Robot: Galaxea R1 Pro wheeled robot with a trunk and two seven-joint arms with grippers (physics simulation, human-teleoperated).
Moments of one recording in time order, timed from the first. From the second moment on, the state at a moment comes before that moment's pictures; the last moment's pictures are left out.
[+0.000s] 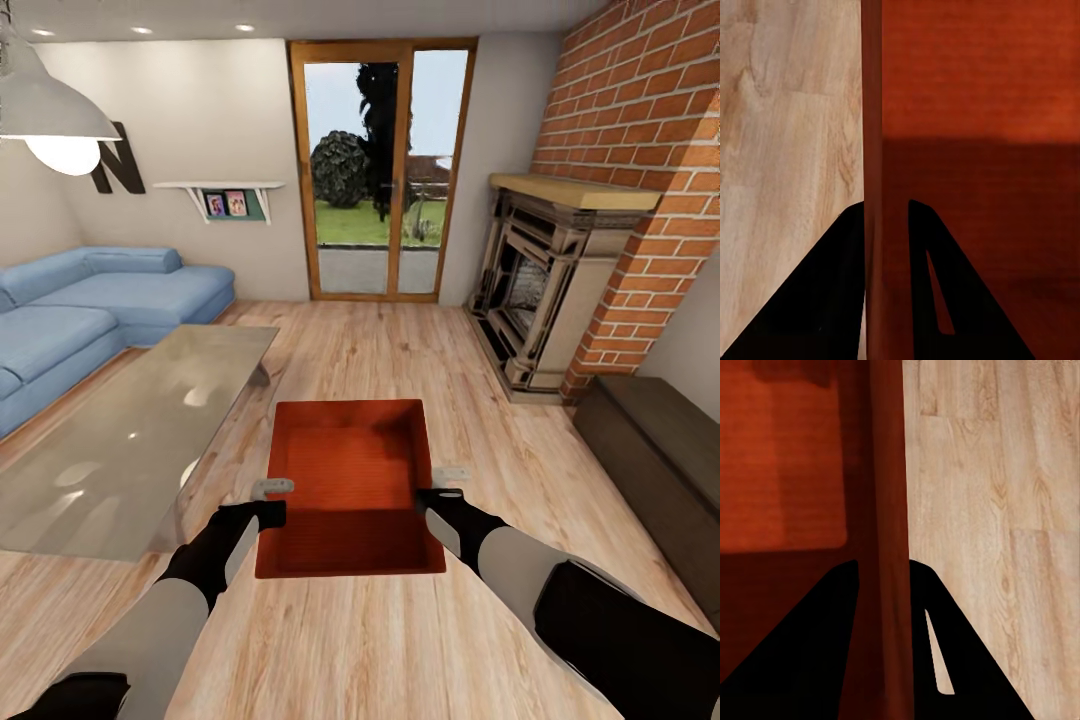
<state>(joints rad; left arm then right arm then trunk) -0.77 -0.06 0.01 -0.58 0.02 0.44 0.05 -1.03 0.12 0.93 -0.09 -0.92 0.10 -0.29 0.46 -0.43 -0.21</state>
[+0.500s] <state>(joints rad) -0.77 -0.06 0.01 -0.58 0.02 0.44 0.05 -1.03 0.12 0.93 -0.09 -0.92 0.10 -0.29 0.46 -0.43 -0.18</state>
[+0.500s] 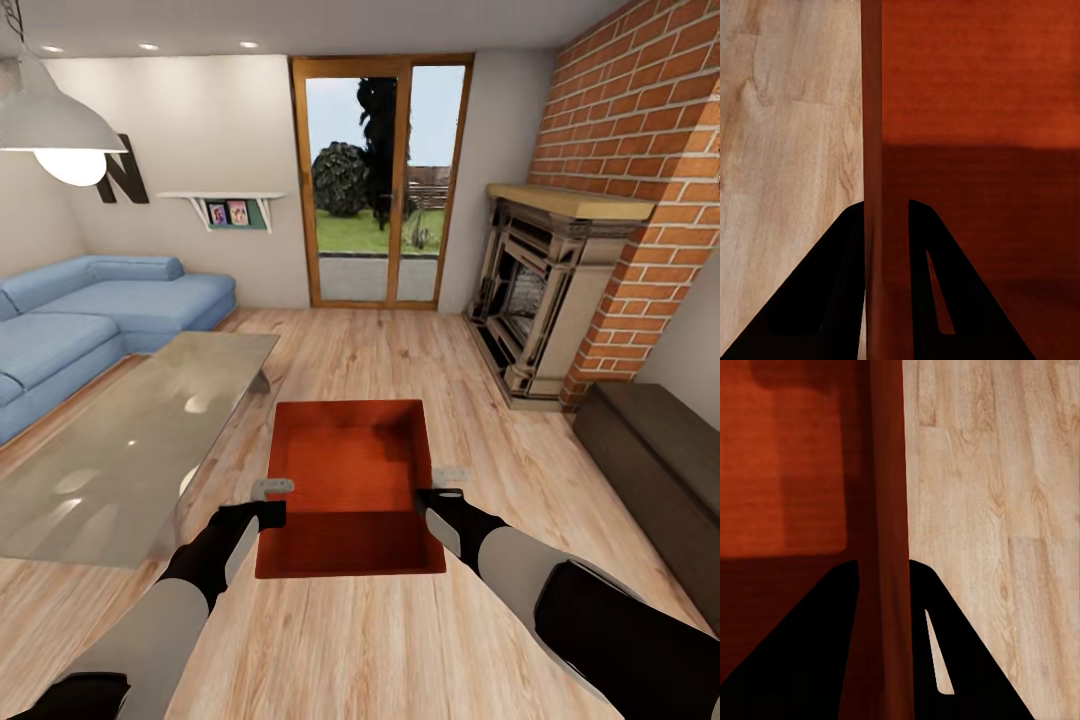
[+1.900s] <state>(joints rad) -0.77 -0.06 0.01 -0.57 0.03 0.44 0.05 -1.02 0.12 0.93 -0.09 -0.92 0.11 -0.29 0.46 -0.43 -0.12</state>
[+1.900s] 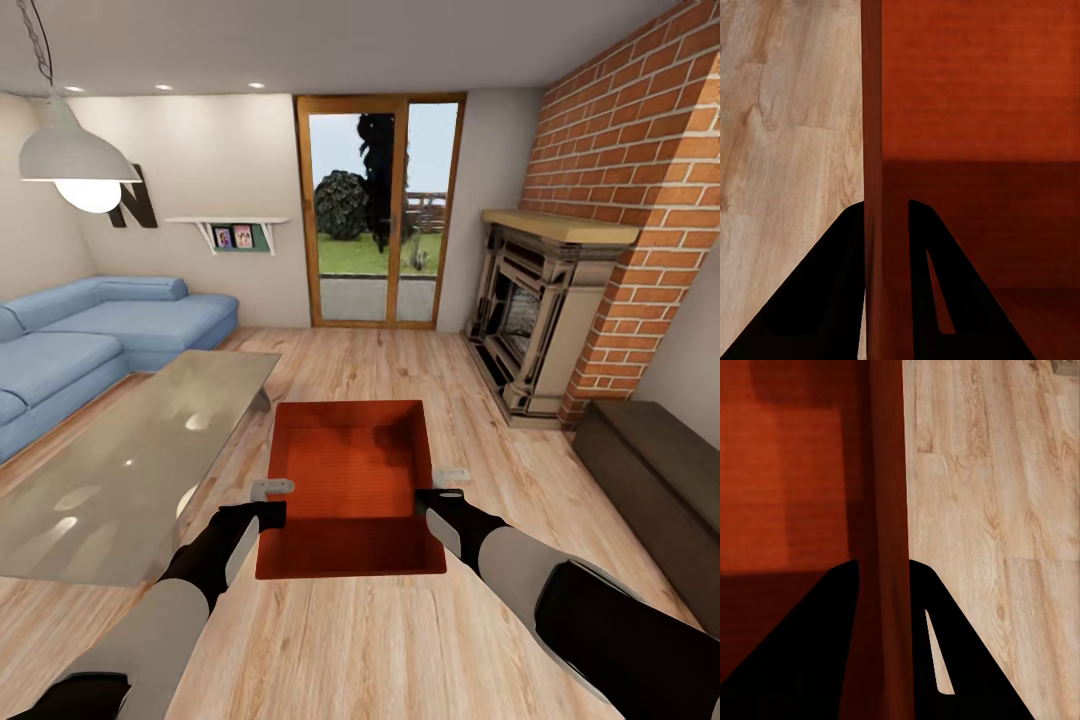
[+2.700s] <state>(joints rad) -0.77 -0.06 0.01 -0.57 0.03 0.44 0.05 -1.02 0.12 0.93 -0.09 -0.93 0.11 -0.29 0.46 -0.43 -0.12</state>
